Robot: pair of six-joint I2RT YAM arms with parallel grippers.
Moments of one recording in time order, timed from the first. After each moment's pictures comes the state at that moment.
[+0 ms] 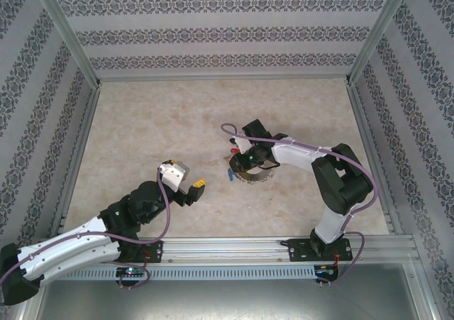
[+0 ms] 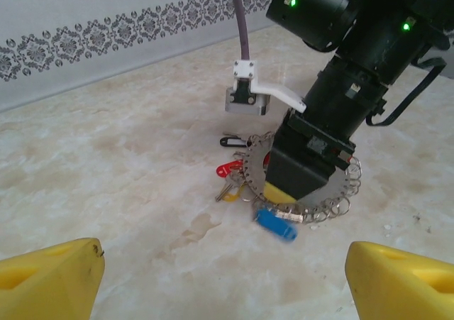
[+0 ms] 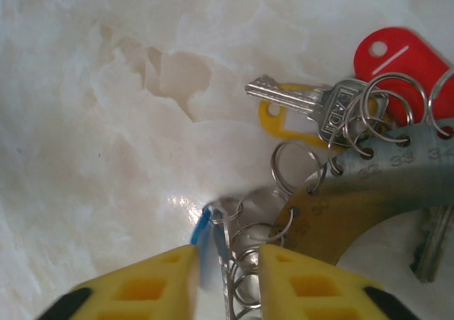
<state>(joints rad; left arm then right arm) -0.96 0.58 0.38 -0.08 -0.35 -0.08 0.56 1.74 1.02 -0.39 -0.40 0.14</state>
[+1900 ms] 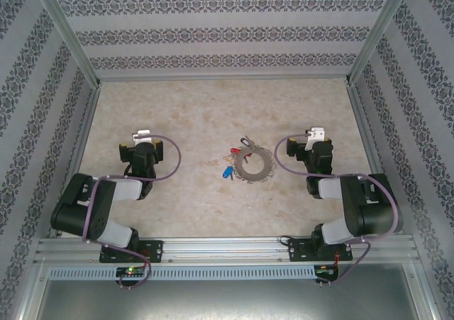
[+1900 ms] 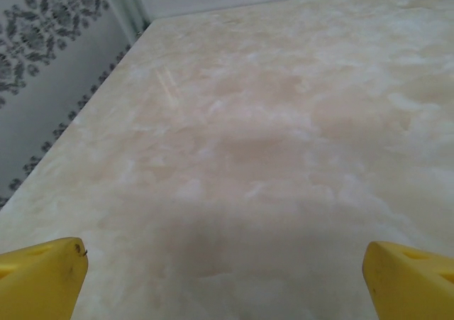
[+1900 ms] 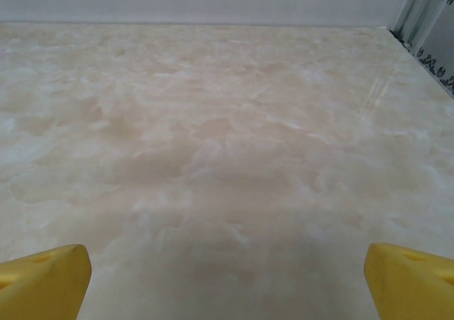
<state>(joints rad) -0.18 1.49 0.36 0.70 -0.55 0.01 0.04 1.48 0.32 0.81 0.07 0.02</state>
